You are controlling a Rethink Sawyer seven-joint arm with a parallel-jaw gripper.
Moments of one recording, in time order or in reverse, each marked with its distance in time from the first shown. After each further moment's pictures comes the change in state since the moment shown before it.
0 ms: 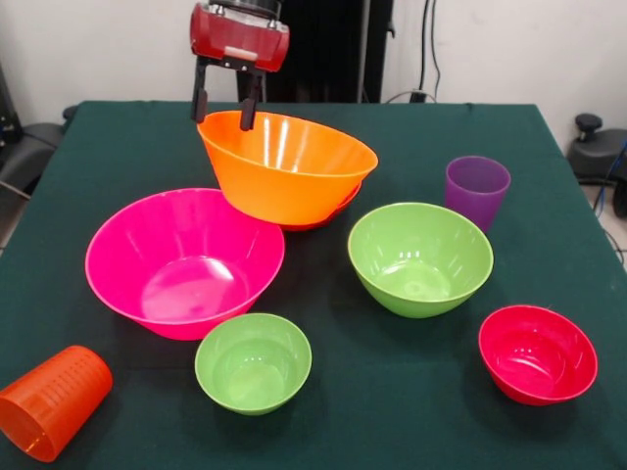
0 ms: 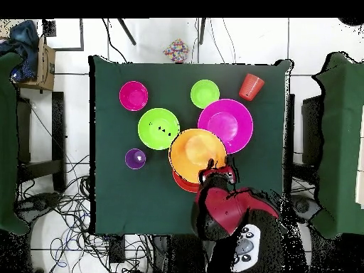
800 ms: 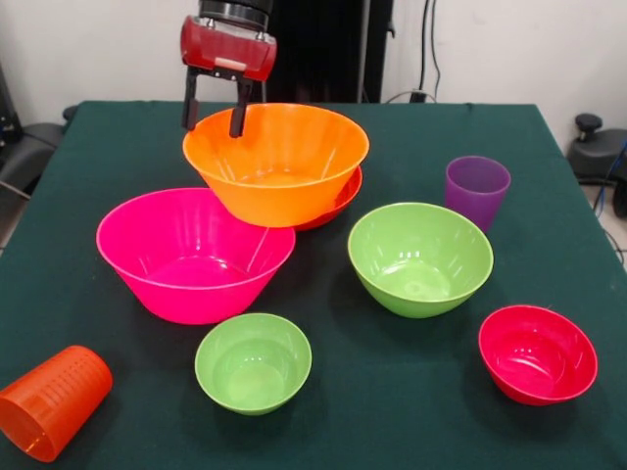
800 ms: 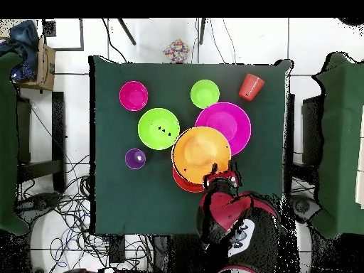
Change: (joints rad) arm 0.051 0.118 -0.115 -0.036 0.001 -0.122 0.000
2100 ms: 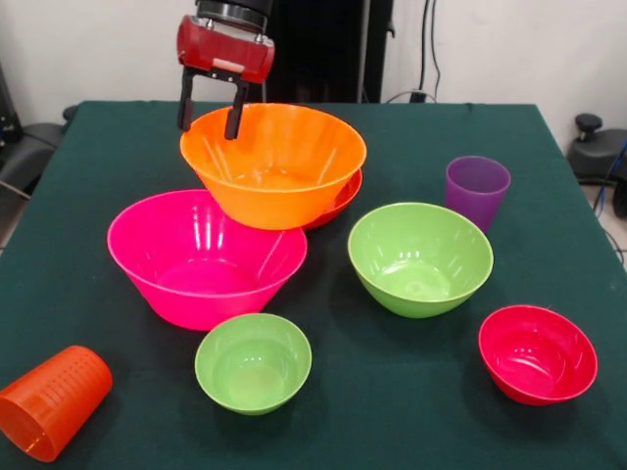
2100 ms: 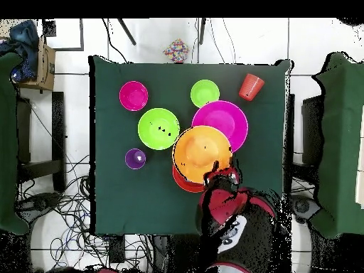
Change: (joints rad) arm 0.043 0.006 -0.030 -0.037 0.003 0.025 0.000
